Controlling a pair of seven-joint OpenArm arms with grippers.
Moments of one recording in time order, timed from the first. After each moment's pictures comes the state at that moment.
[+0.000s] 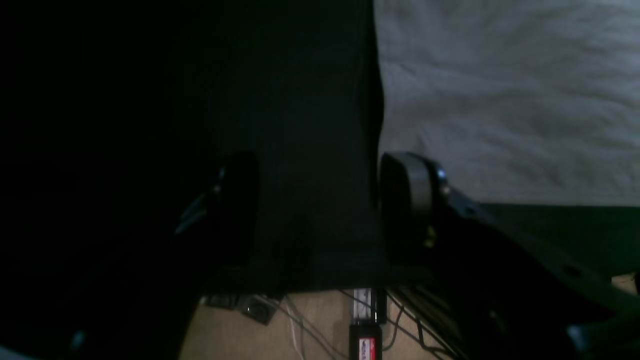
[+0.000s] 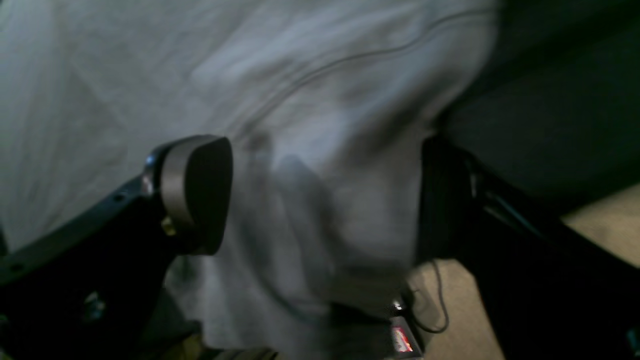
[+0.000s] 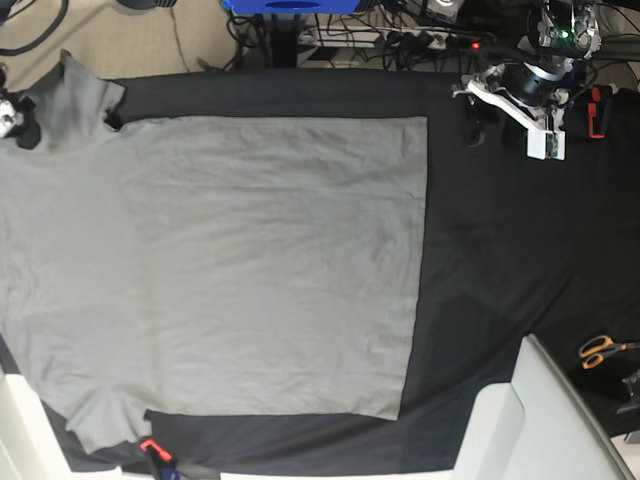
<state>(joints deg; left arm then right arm) 38.2 -15.7 -14.5 104.4 -26.8 -10.2 26.9 -12.8 13.8 55.4 57.1 35.3 40.2 -44.4</state>
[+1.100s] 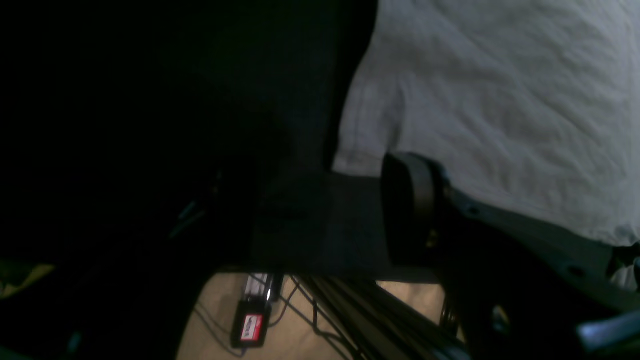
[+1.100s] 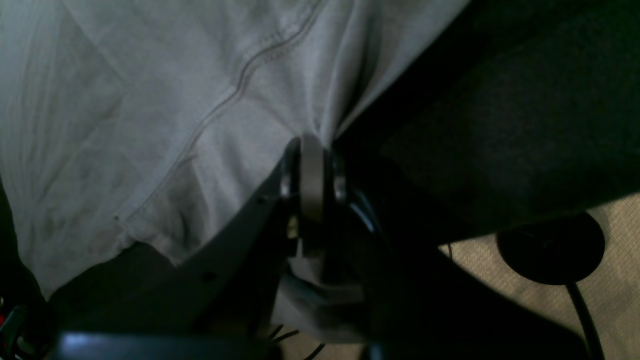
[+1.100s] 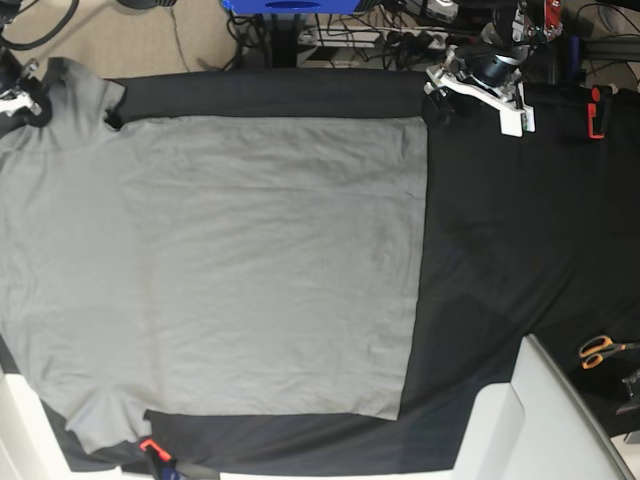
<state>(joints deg) 33.1 -9.0 -14.7 88.5 -39.5 -15.2 26.5 -13.8 13.0 53.9 56.4 35.6 40.4 -46.5</state>
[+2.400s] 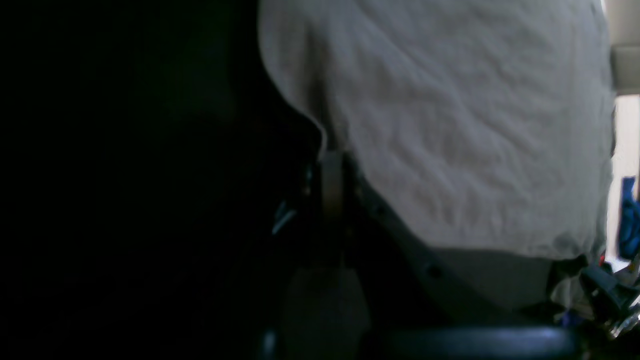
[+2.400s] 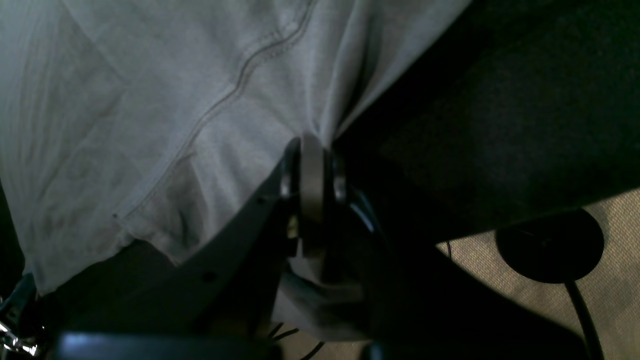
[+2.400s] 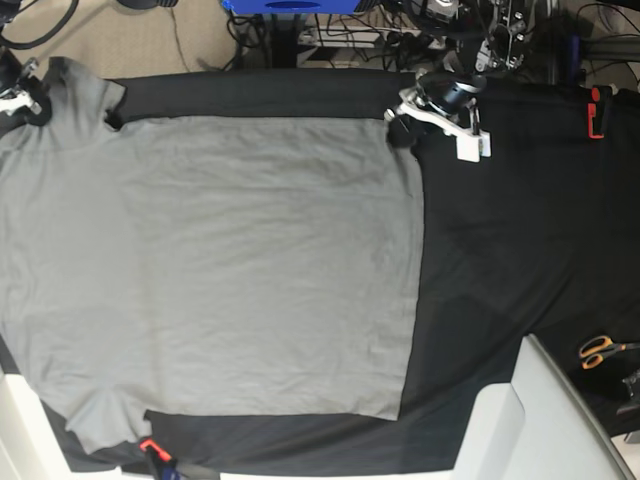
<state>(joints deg) 24.8 -7.2 -6.7 77.8 -41.3 -16.3 24.7 -13.9 13.0 53.9 56.9 35.6 40.4 -46.9</state>
